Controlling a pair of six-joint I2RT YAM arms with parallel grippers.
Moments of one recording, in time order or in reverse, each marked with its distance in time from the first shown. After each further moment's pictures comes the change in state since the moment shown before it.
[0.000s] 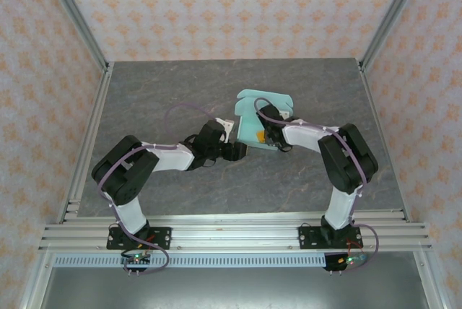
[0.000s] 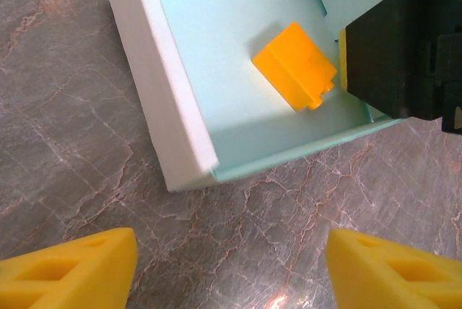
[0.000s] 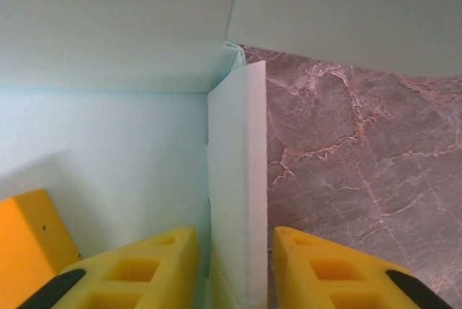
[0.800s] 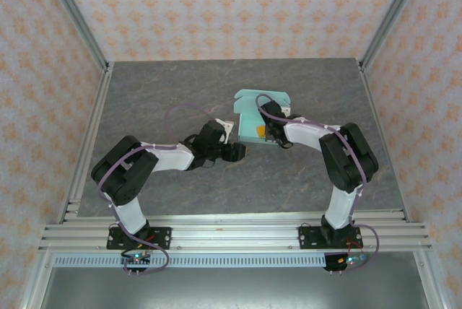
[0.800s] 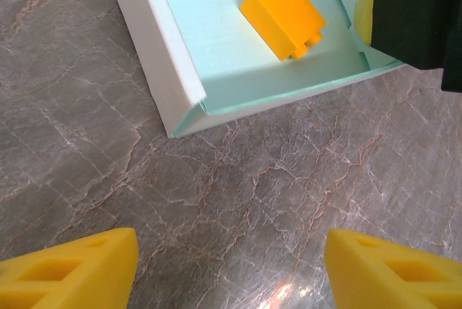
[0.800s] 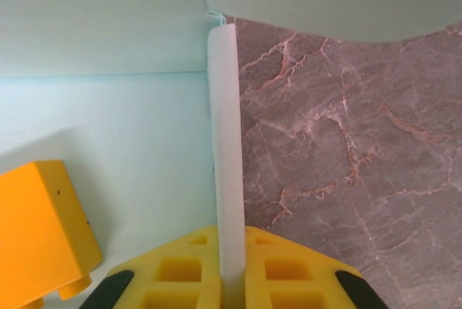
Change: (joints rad) left arm 0.000 -0.005 0.004 -0.037 -0.003 0.004; right arm -0.020 0.014 0.026 0.026 0.015 -0.027
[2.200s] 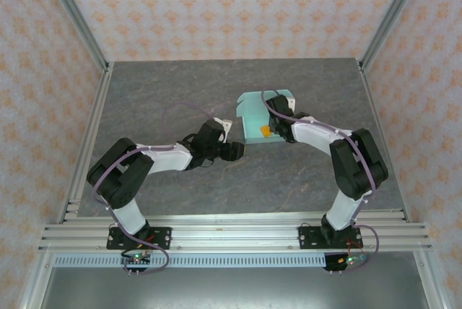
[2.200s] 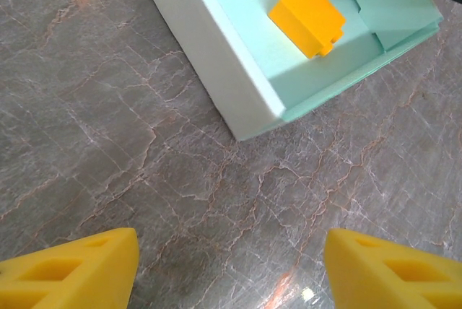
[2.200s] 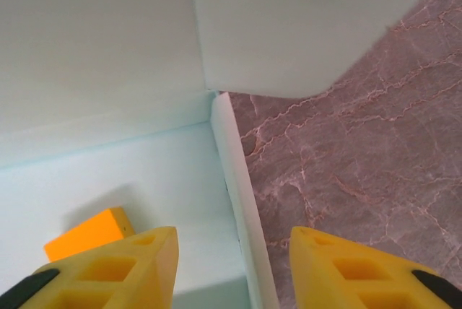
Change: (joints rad) left arm 0.000 -0.039 0.000 -0.045 -0.030 0.003; right arm -0.035 -0.085 -0.019 0.083 0.021 -0.083
